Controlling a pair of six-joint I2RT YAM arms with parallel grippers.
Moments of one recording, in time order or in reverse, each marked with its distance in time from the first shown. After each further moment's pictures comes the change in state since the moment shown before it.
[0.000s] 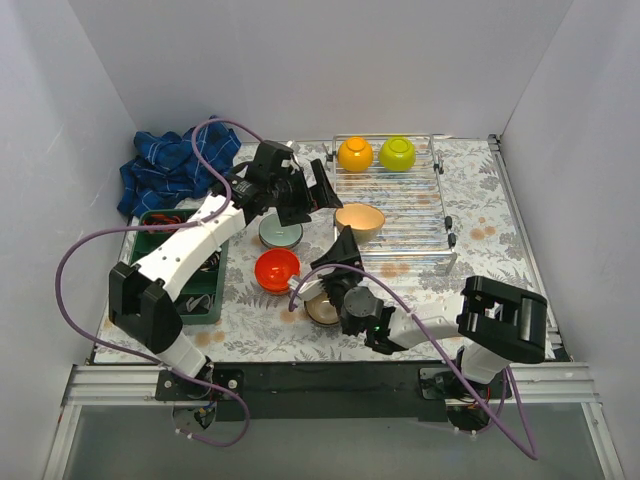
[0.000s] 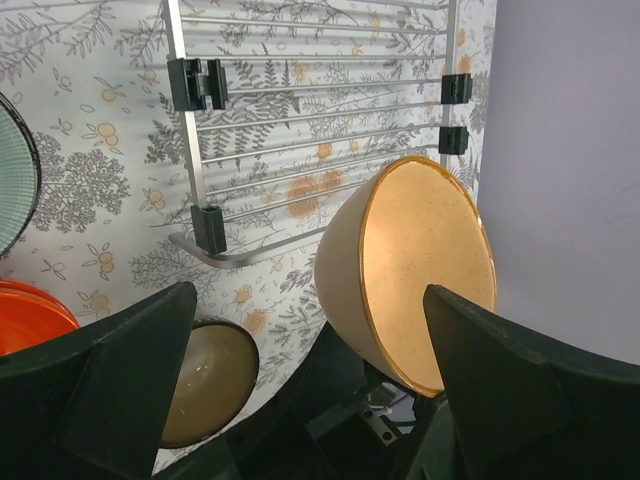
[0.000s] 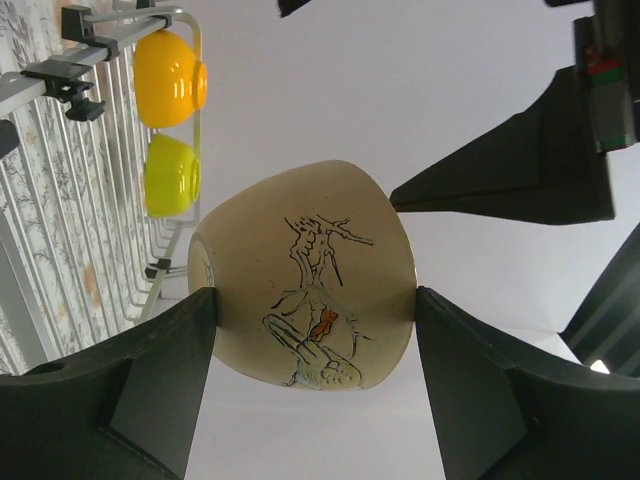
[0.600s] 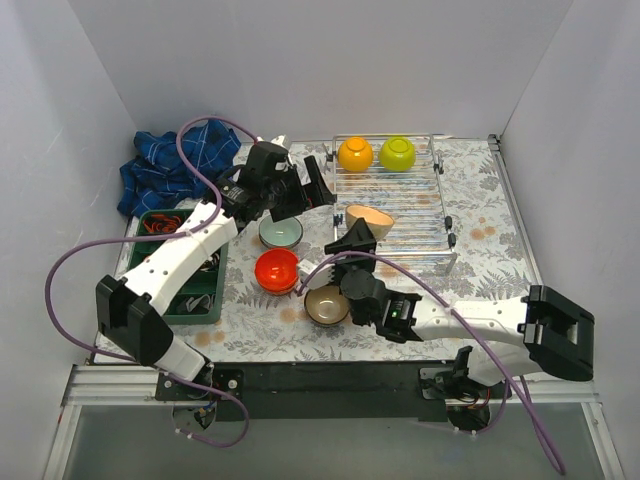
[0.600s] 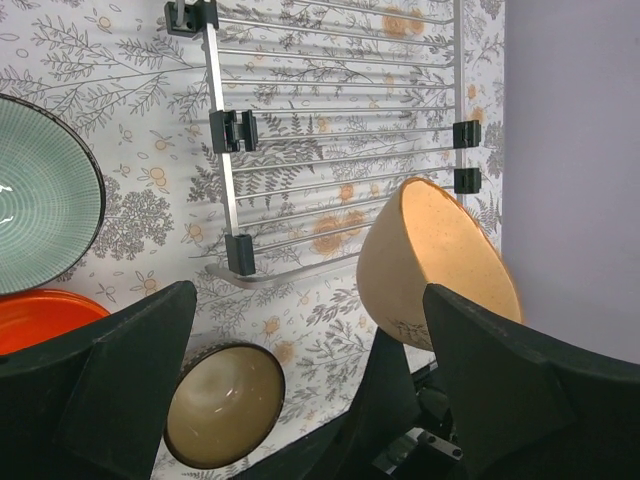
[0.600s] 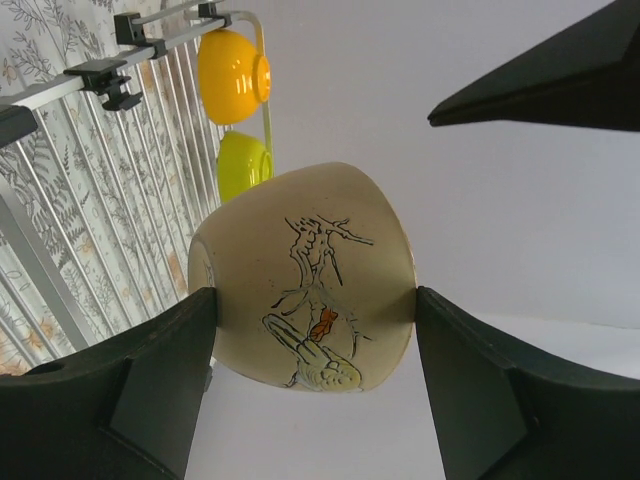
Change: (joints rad) left arm -0.018 -0.077 -0.035 0.025 -0.146 0.046; right arm -0.039 -0.264 0.120 -0.676 -0.033 0.468
